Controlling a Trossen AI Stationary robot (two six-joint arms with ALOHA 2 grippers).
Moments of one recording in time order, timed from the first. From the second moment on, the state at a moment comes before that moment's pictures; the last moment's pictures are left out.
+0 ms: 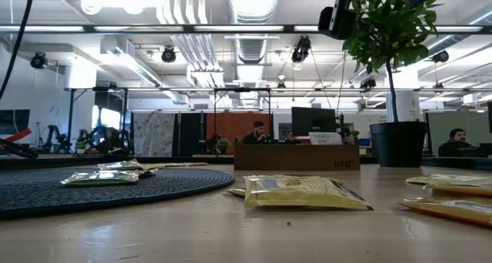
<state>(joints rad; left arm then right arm) -0.48 1.58 1.29 0.16 -1.23 0.64 0.07 1.20 0.71 0.39 -0.22 0.93</state>
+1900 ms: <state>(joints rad) 0.10 1.39 1.24 -0.18 0.24 -0.57 0.10 1.20 0.71 0.45 0.26 0.75</state>
